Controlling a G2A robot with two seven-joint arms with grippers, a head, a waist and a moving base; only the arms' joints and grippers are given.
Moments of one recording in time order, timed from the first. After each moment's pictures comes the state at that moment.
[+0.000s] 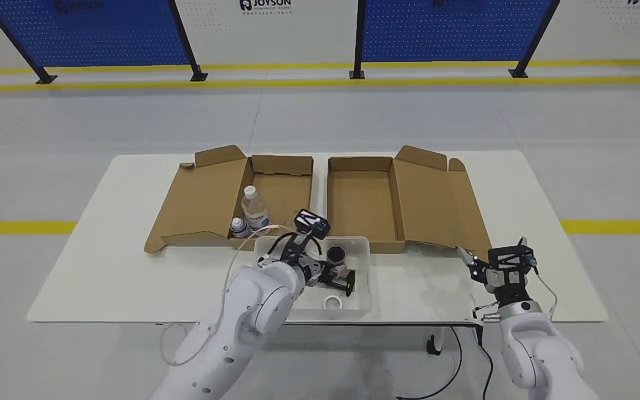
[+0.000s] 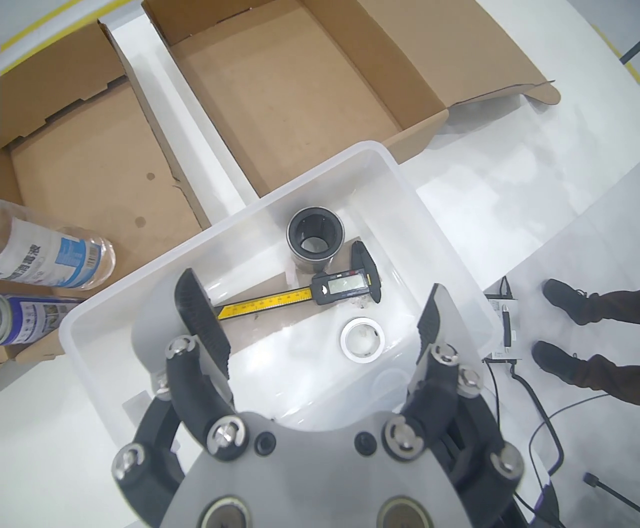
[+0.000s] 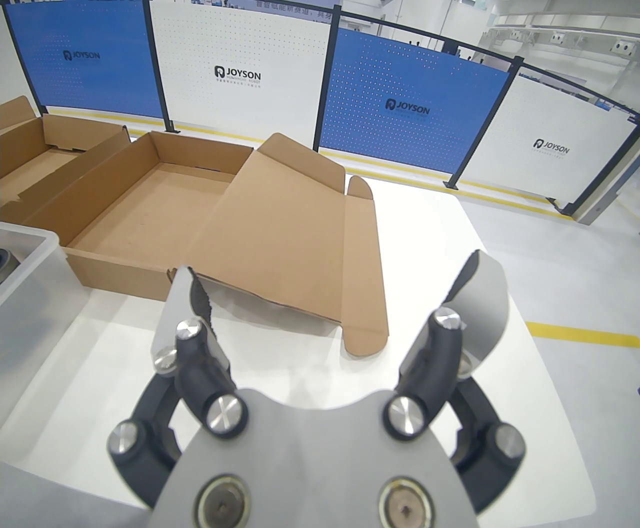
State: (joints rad) left arm 1.20 -1.30 -1.00 -1.81 1.17 0.09 -0.98; right arm -1.73 -1.15 1.60 -1.80 -1.33 0.00 0.00
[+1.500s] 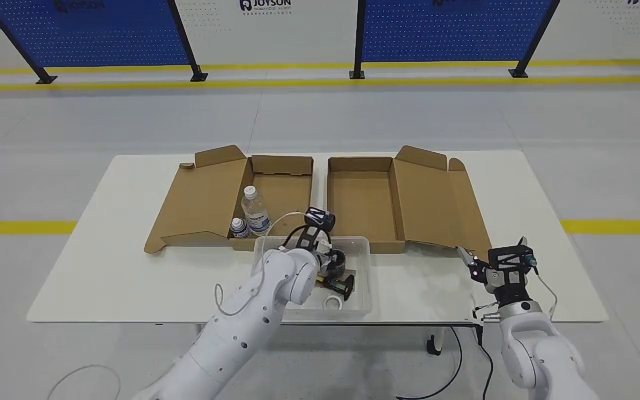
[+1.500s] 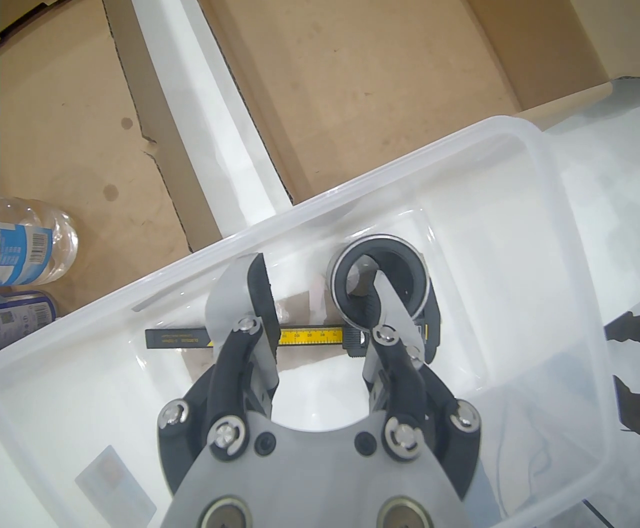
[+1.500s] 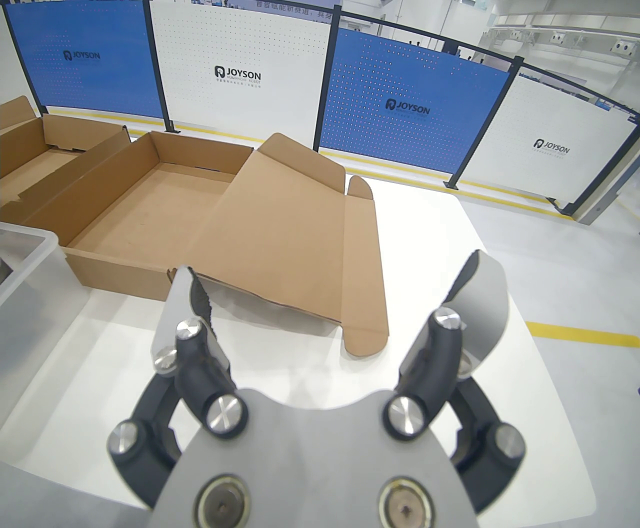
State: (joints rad) left arm 1.01 -1.39 -0.87 -1.43 1.16 0.22 -0.96; right arm -1.73 -1.15 1.60 -1.80 -1.33 0.00 0.00
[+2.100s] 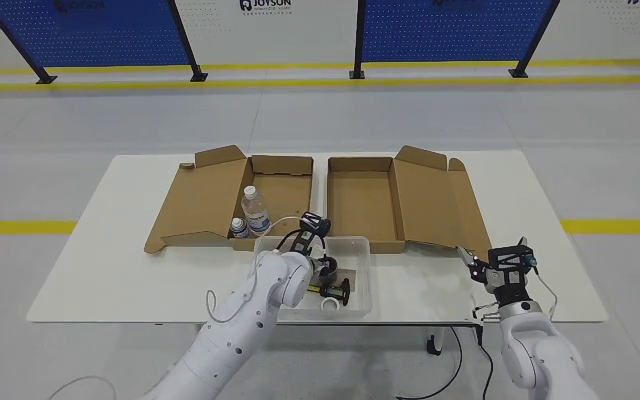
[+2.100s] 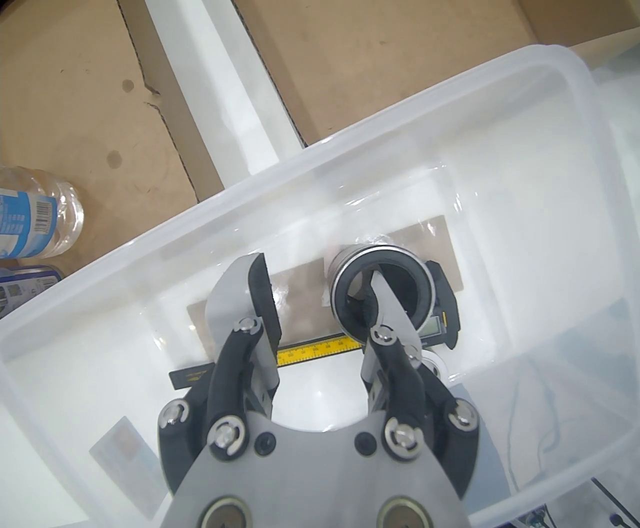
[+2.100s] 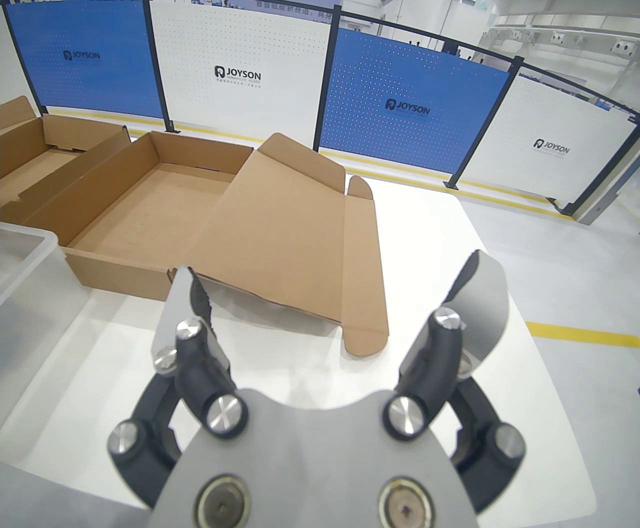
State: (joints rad) left arm 1.05 -1.38 -0.92 -1.48 1.20 0.16 -1.05; right arm -1.73 -1.15 1.60 -1.80 -1.33 0.00 0.00
